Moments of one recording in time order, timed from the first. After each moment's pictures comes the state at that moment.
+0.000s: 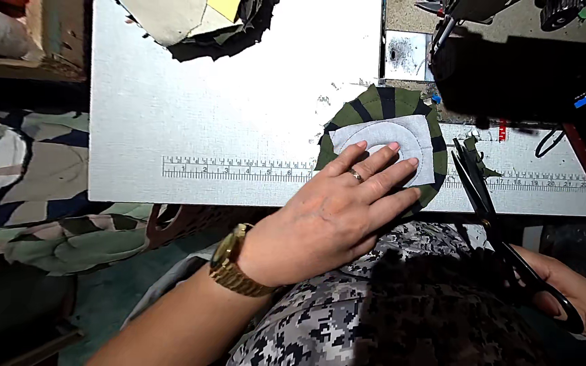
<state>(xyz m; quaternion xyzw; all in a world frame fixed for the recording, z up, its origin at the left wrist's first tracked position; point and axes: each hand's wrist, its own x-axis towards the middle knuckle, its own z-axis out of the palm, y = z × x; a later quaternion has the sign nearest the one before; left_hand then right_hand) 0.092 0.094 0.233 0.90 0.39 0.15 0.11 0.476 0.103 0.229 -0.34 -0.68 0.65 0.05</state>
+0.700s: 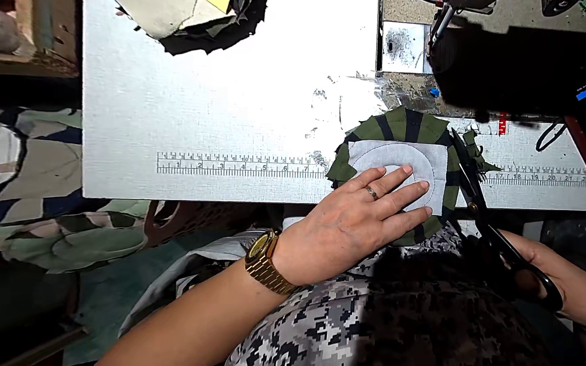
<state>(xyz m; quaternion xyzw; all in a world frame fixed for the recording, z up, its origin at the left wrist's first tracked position) 0.112 0.083 0.211 0.91 0.34 0.20 0.10 0.457 0.109 0.225 -0.34 -0.68 0.64 0.07</state>
